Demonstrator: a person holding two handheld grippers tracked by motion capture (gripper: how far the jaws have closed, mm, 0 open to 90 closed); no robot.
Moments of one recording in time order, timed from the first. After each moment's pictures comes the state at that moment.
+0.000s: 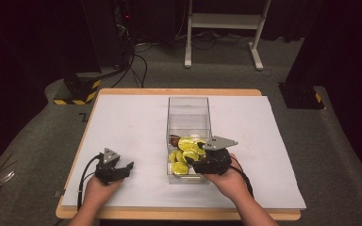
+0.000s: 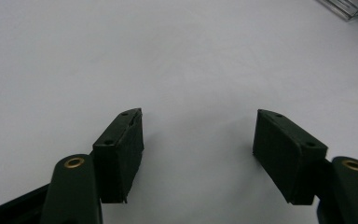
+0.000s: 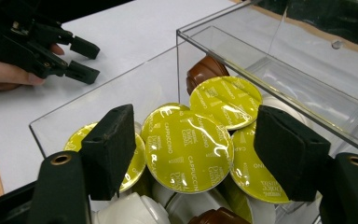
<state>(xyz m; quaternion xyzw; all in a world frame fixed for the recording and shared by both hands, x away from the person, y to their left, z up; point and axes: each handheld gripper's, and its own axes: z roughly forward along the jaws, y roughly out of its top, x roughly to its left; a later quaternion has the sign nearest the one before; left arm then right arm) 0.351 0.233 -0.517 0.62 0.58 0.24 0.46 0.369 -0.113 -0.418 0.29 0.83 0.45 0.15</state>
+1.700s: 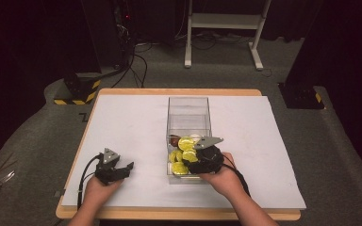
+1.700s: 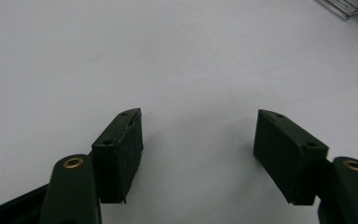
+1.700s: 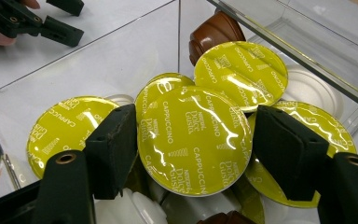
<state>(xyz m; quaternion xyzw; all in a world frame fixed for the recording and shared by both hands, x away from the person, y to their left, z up) 0.351 0.233 -0.517 0.62 0.58 0.23 0.46 0.379 -0.093 -0.429 0.29 0.87 0.38 0.14</state>
